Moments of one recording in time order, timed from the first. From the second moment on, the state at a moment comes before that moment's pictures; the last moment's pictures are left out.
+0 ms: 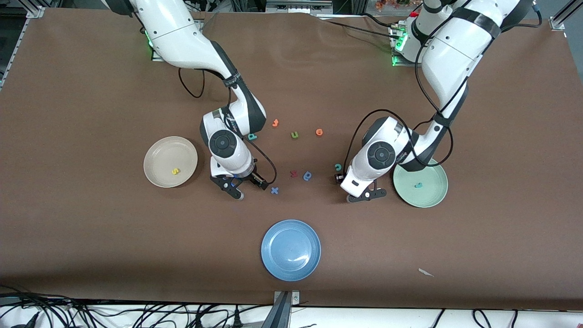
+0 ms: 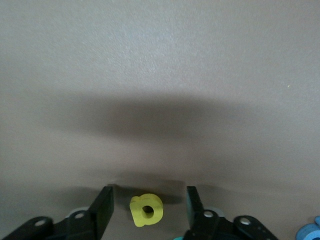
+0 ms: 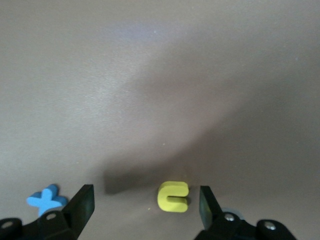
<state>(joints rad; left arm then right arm) -0.14 0.78 -0.36 -1.66 0.20 2.32 -0.78 0.68 0.80 -0.14 -1.56 0.22 2.38 1.05</state>
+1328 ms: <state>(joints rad) -0.07 0.67 -0.35 -1.65 0.27 2.09 -0.70 0.68 0.76 -0.14 -1.63 0.23 2.39 0.97</state>
